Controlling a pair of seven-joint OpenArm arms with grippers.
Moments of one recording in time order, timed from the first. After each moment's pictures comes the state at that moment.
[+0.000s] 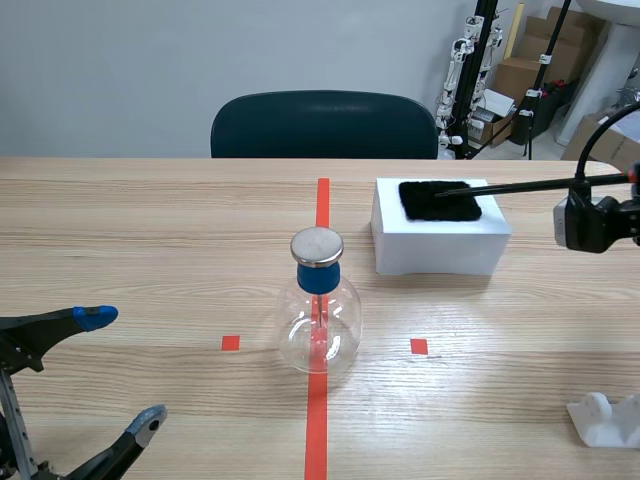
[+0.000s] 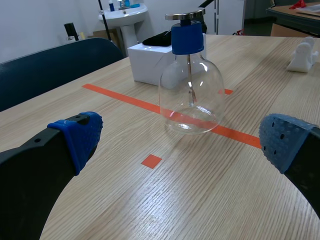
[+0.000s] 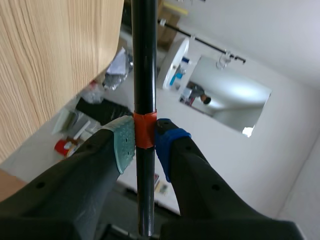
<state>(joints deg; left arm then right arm) 13.8 -26.9 4.4 52.8 28.8 -32.1 -81.7 -0.4 23.0 8.5 76.7 -89.3 6.5 2.7</state>
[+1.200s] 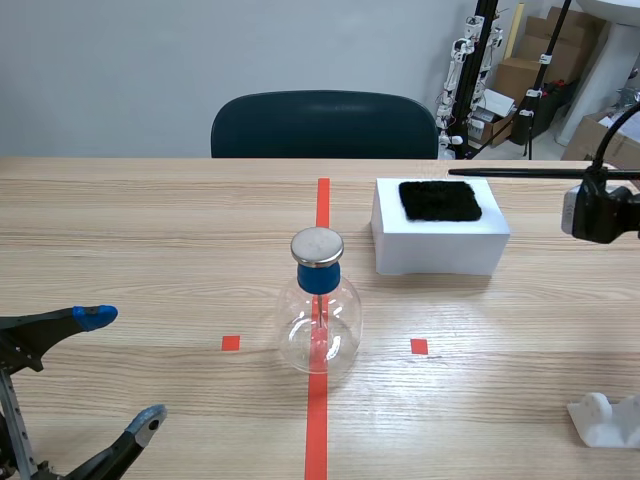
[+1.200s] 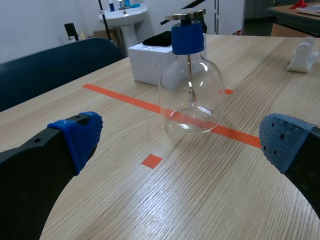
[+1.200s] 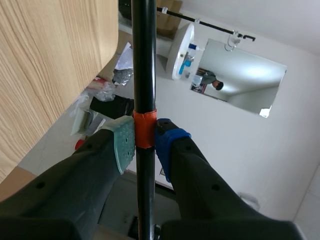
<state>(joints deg) 13.8 -26.9 4.4 52.8 28.8 -32.1 -81.7 -2.5 23.0 10.8 79.9 -81.4 6.9 1.9</state>
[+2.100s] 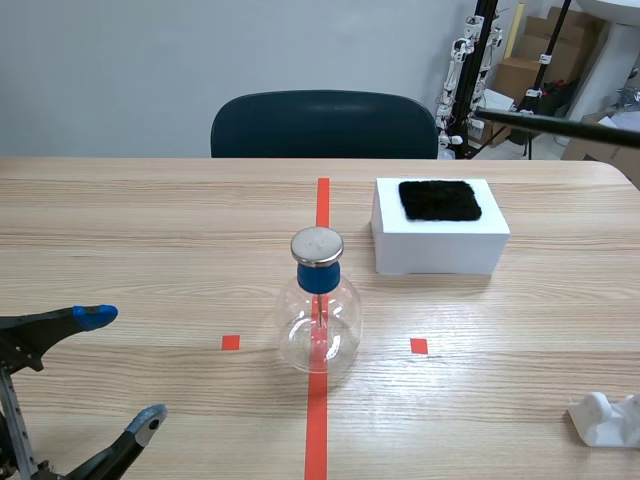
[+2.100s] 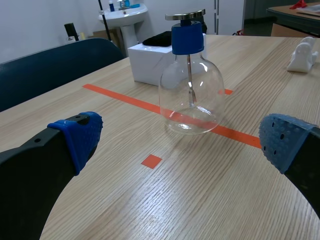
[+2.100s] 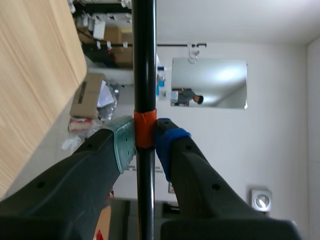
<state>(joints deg) 13.8 -26.9 4.4 52.8 28.8 -32.1 -81.7 -42.8 7.9 37.6 117.0 -63.1 -1.4 26.1</state>
